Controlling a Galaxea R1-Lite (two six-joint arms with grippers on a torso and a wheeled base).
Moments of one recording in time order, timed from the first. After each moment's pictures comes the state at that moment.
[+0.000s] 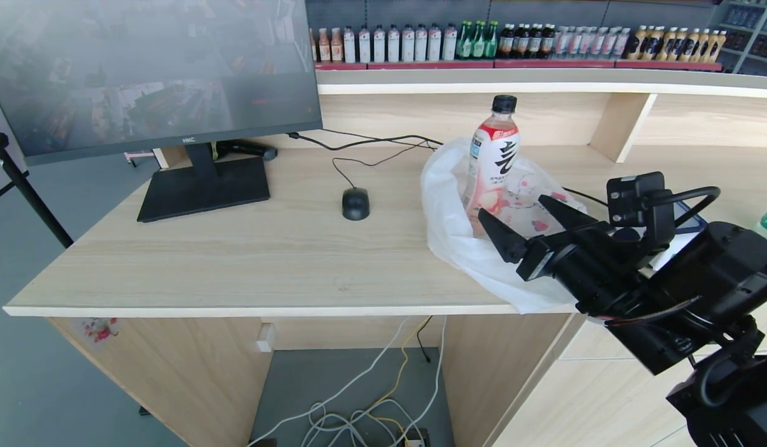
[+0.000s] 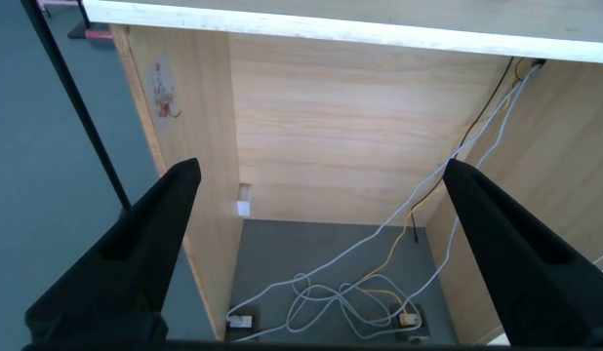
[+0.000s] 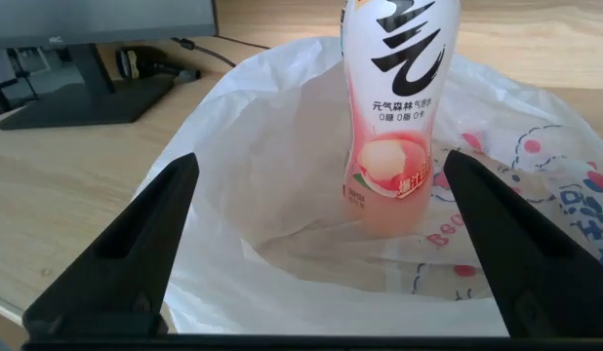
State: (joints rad) left arm 0.00 0.00 0.00 0.00 0.00 0.00; right arm 0.52 1.78 -0.51 -1.53 -0.10 -0.01
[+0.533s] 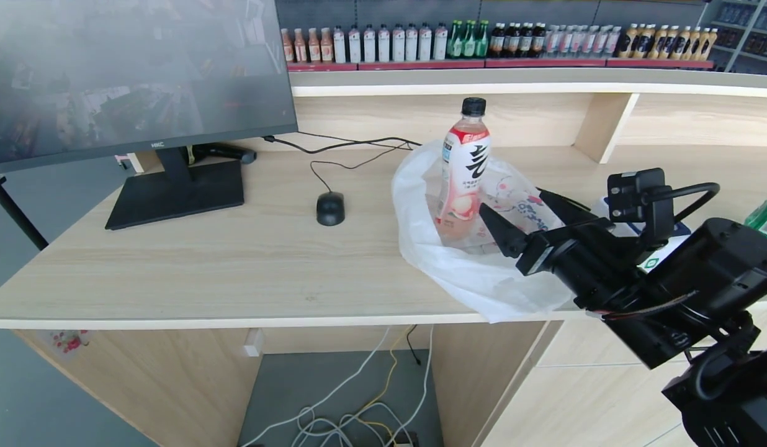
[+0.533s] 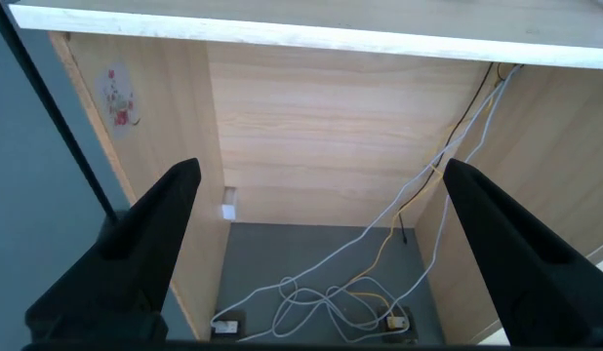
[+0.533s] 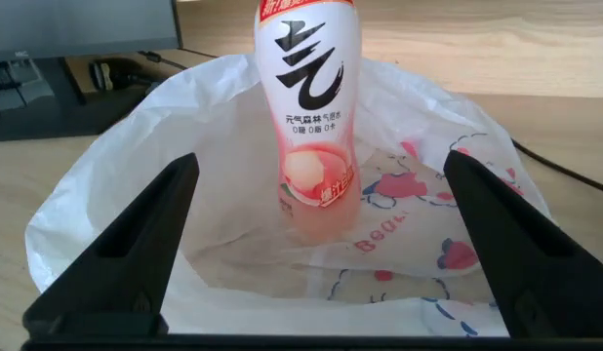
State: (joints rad) left arm 0.00 0.00 0.00 0.00 0.00 0.00; right arm 0.52 1.79 -0.53 -1.54 -0.10 -0.01
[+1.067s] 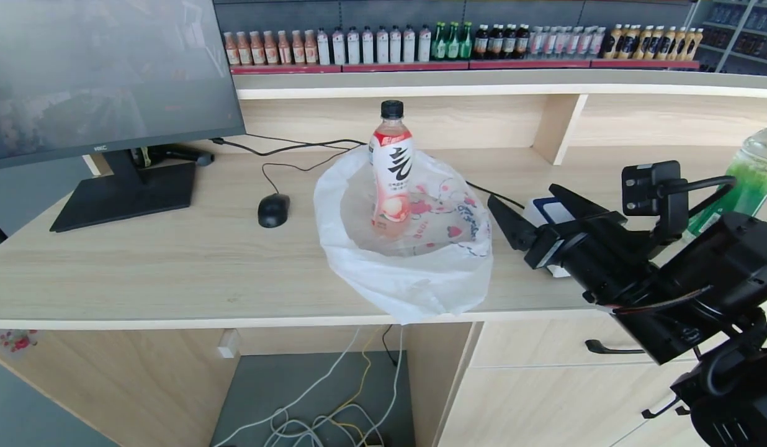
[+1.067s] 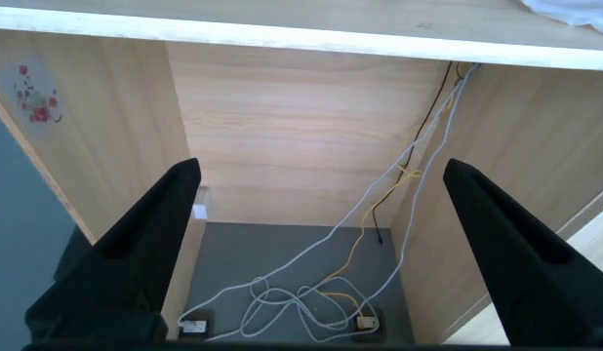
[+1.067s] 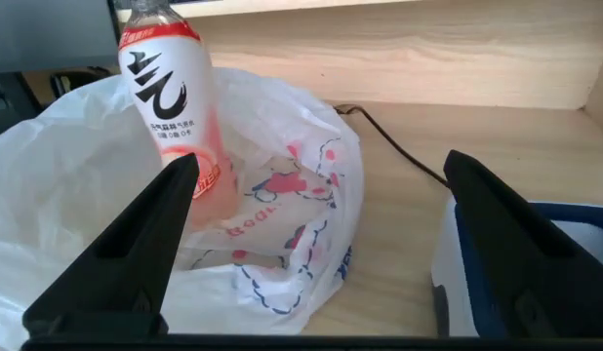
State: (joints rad) left arm 0.00 0.00 0.00 0.00 0.00 0.00; right arm 0.50 1.77 -0.53 -1.54 -0.10 -0.01
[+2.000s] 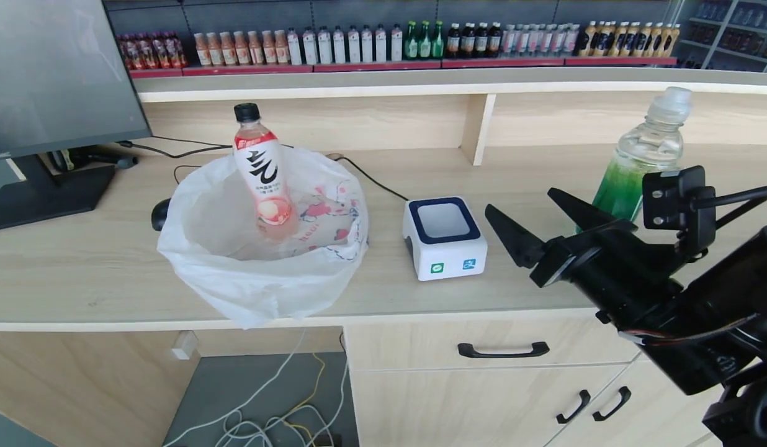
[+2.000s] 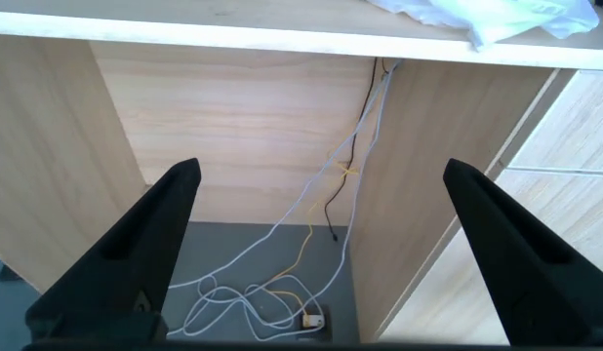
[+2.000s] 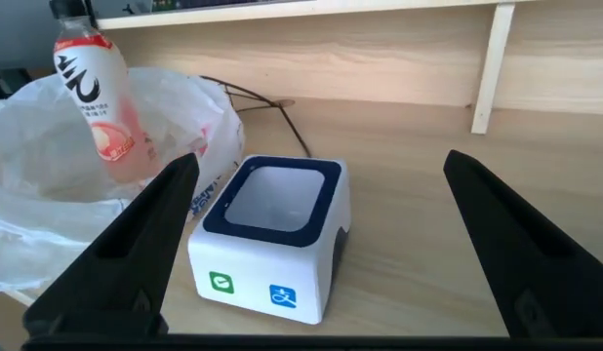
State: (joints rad) left arm 0.00 0.00 0.00 0.00 0.00 0.00; right arm 0.57 1.69 -0.46 -1.54 -0.10 -0.02
